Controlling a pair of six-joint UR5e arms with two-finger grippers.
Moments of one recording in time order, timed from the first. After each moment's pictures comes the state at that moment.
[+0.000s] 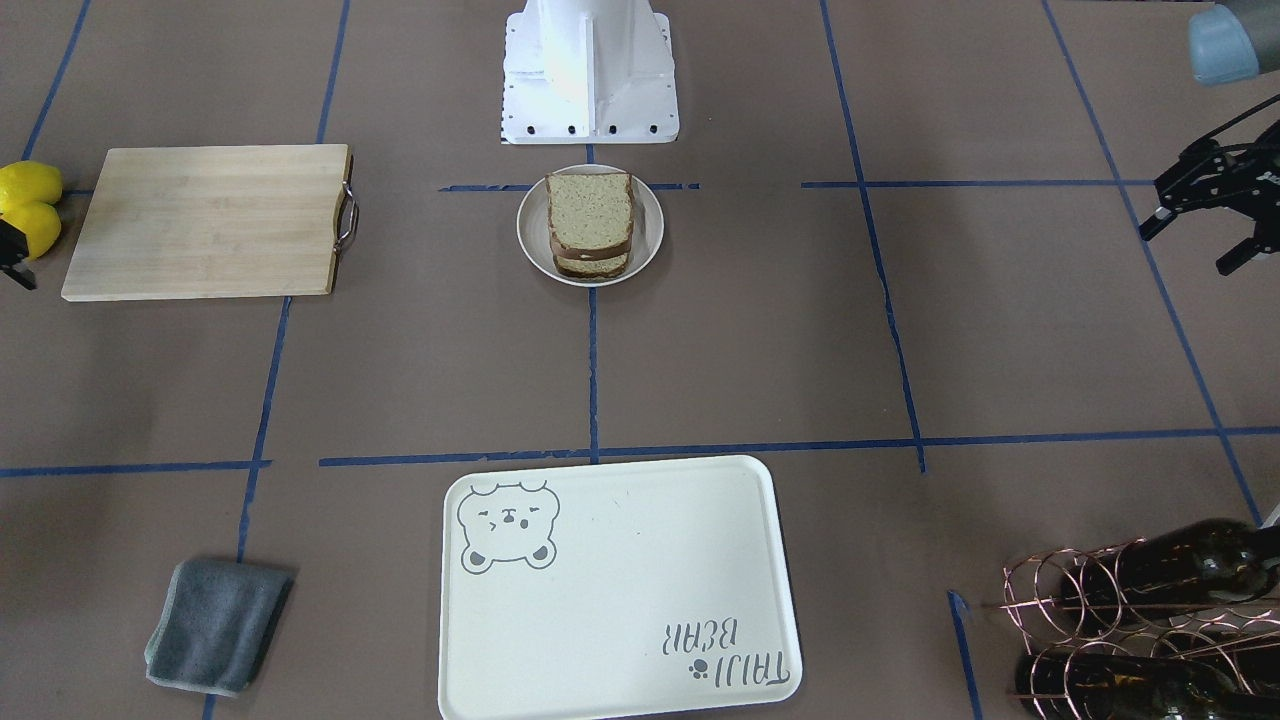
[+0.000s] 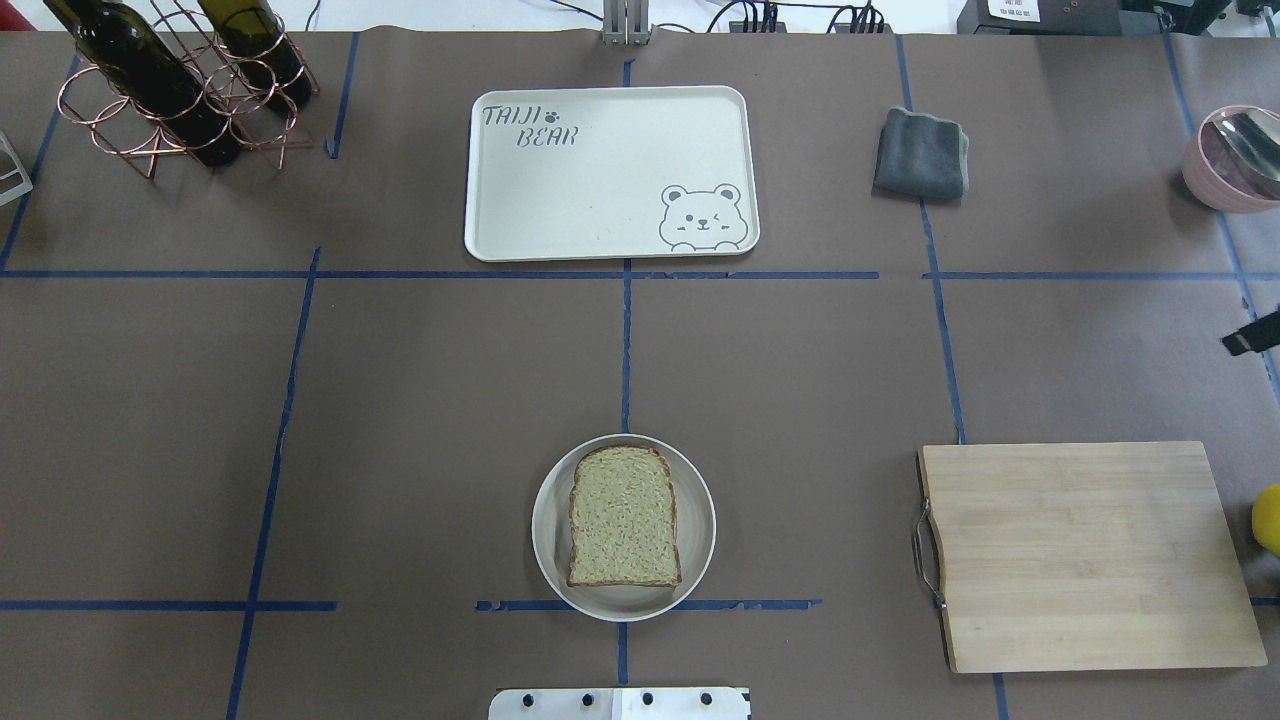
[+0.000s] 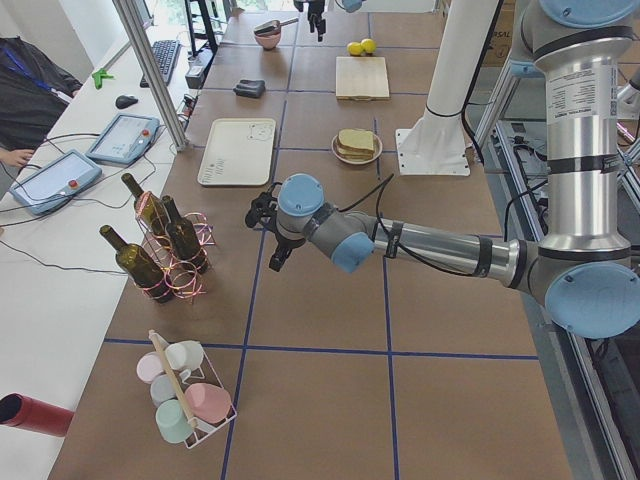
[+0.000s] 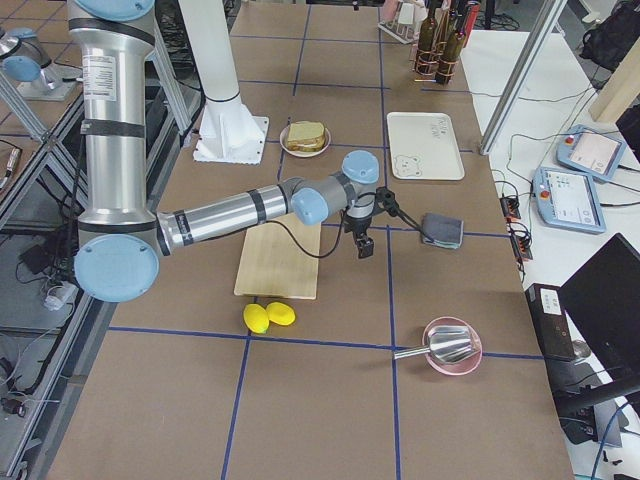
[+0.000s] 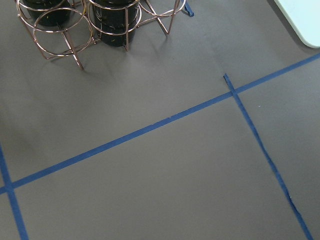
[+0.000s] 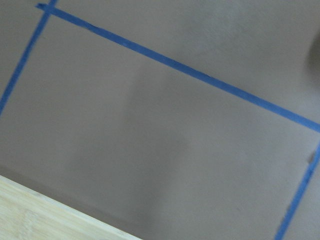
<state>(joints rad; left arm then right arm) -1.25 -1.46 -1.89 -2.11 -2.40 -0.43 1.27 -1.74 1.86 -1.37 2.30 0.06</state>
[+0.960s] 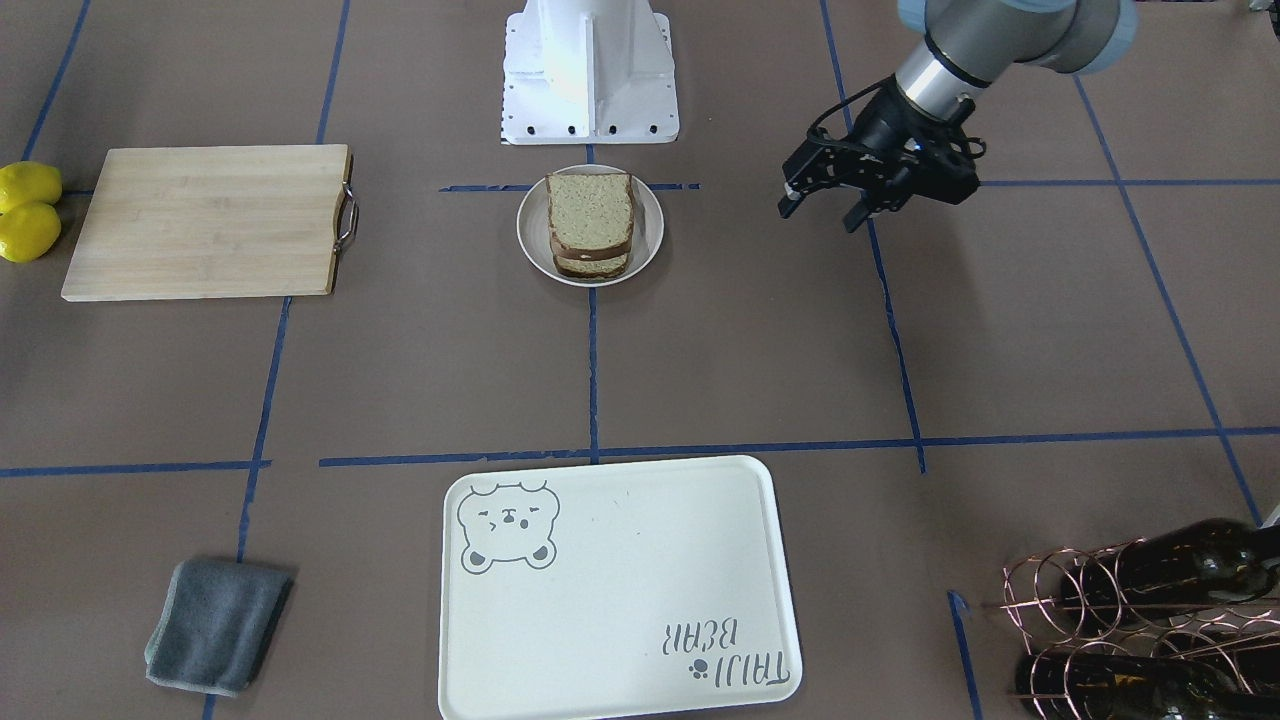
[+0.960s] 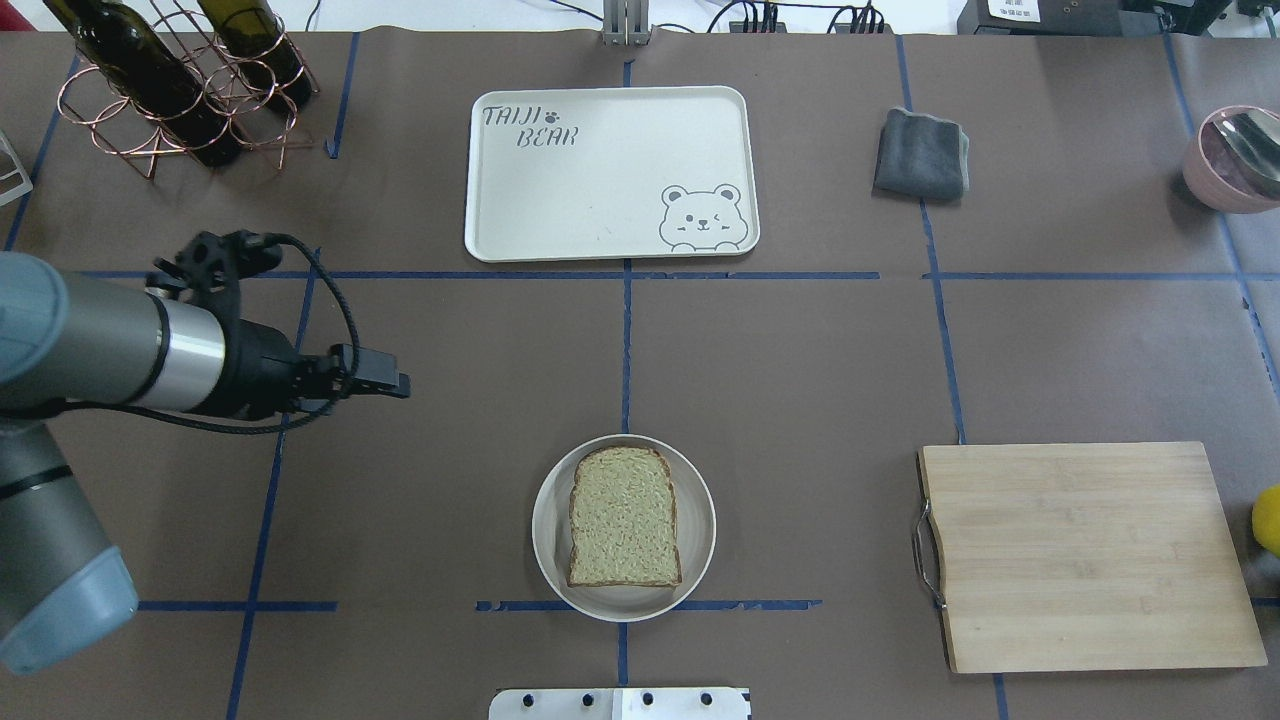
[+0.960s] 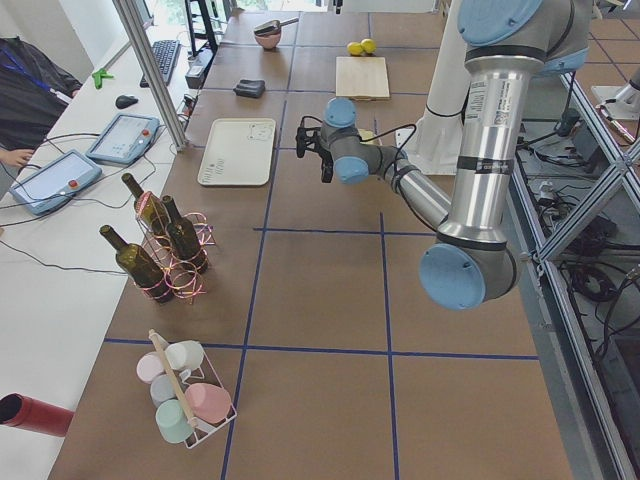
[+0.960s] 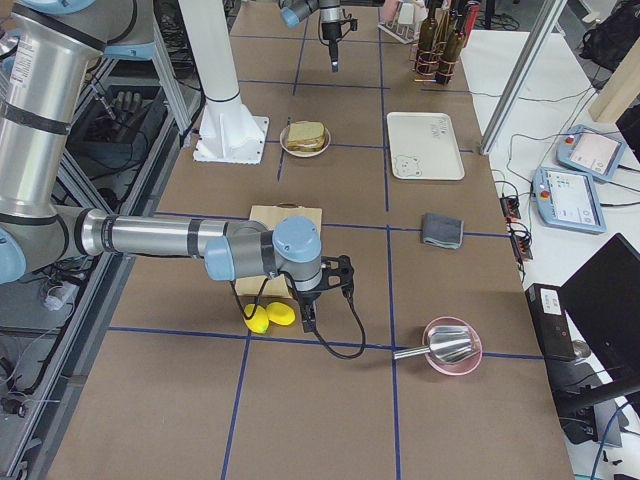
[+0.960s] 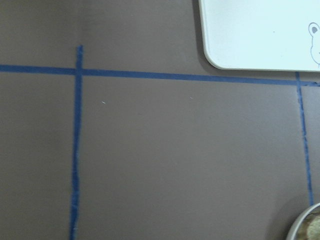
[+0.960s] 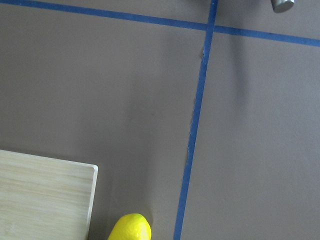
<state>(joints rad) -0.60 -1.73 -2.04 -2.11 -1.97 -1.41 1.51 -1.93 1.89 -1.39 2.37 0.01</state>
